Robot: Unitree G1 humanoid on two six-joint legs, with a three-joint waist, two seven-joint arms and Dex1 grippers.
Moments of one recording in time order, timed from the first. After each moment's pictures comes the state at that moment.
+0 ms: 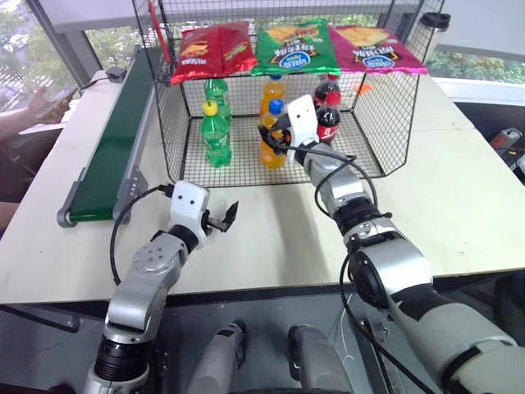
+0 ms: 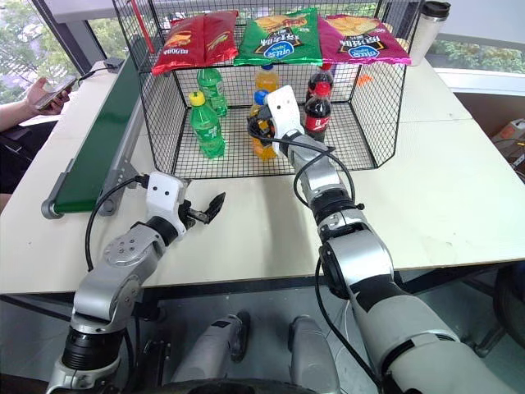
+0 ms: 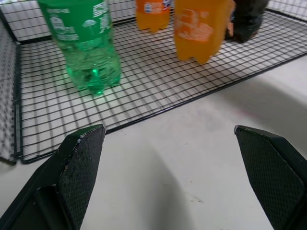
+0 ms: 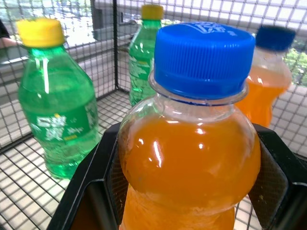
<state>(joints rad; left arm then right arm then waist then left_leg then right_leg) -0.16 0.28 -0.04 -0.47 -0.19 0.66 -0.21 -1.13 -0.12 0.05 1.05 0.08 -0.12 0.33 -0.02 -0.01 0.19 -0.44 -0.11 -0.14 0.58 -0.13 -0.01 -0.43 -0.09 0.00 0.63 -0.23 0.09</state>
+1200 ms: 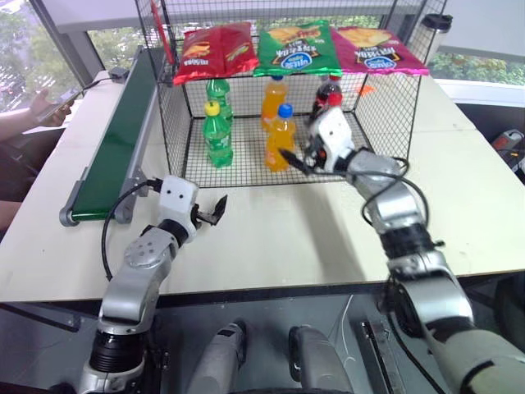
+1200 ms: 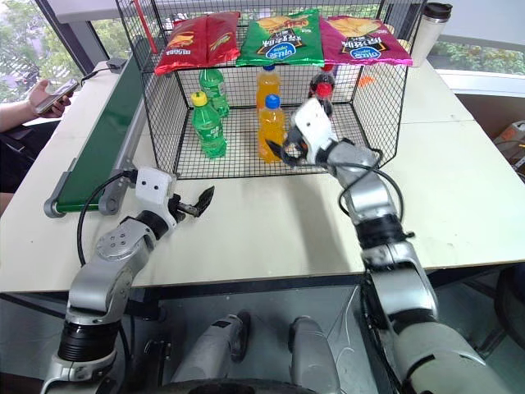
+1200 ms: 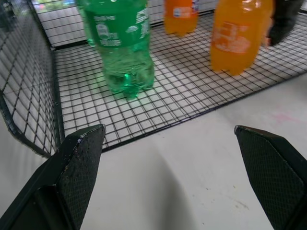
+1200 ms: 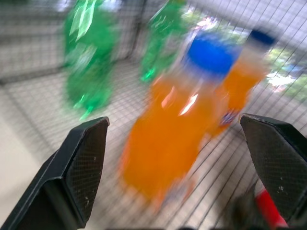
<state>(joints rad) -0.18 0.33 0.02 -0.40 -0.20 0.60 -0.29 -0.73 -0.40 0.10 0.25 0.09 0.24 0.72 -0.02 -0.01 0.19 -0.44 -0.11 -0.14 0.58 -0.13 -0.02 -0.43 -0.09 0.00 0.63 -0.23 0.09</state>
